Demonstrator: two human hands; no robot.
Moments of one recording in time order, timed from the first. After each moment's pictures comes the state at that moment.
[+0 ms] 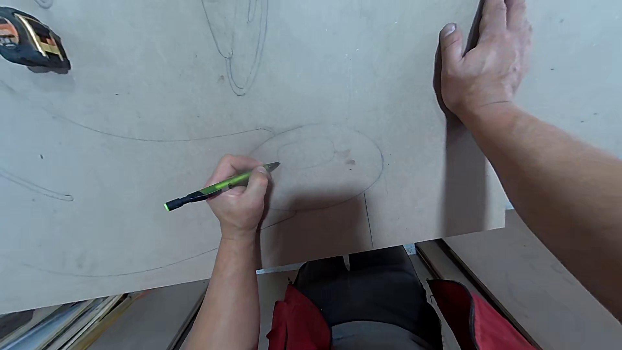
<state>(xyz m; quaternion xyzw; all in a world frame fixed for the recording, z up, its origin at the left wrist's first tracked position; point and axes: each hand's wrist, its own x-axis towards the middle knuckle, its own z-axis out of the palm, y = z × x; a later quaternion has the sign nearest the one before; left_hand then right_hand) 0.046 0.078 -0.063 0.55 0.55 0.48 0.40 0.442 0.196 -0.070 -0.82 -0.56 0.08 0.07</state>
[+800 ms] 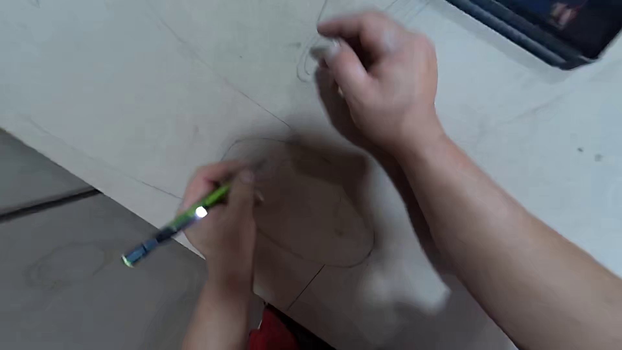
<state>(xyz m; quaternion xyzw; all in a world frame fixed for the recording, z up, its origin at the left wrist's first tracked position) 0.138 0.048 -0.063 0.28 0.75 0.57 0.17 0.233 0.297 -0.063 -0.29 -0.82 0.43 0.25</state>
